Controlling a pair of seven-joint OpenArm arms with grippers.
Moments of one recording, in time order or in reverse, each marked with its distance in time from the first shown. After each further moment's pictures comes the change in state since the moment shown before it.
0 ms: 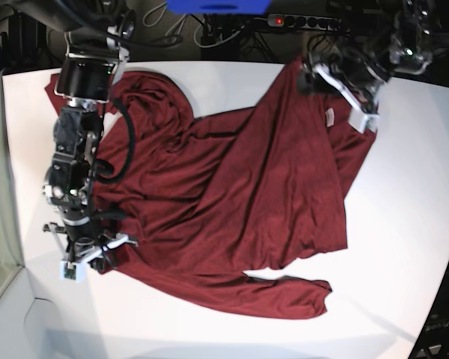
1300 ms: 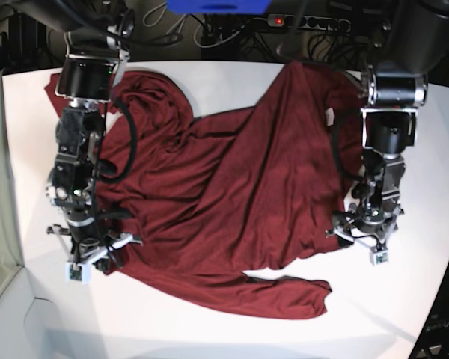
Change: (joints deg) left arm -60.9 6.1 8.0 -85.7 27.0 0.2 -49.6; right arm 0.0 0.1 -1.8 0.0 -0.2 0.0 0.0
